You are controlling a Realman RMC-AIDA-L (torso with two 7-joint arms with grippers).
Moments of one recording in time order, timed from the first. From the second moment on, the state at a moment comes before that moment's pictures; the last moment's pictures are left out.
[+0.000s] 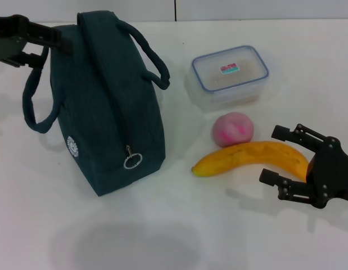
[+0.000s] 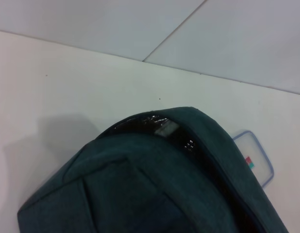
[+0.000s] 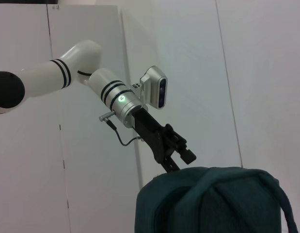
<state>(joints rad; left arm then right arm) -0.70 -1.86 0.71 1.17 2.33 1.84 -2.82 0.38 2.02 -1.04 -0.30 -1.41 -1.73 0.79</state>
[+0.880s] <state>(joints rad) -0.72 -1.90 0.77 1.15 2.36 1.80 -2.76 0.38 2.02 -1.04 -0.29 -1.41 -1.73 0.78</state>
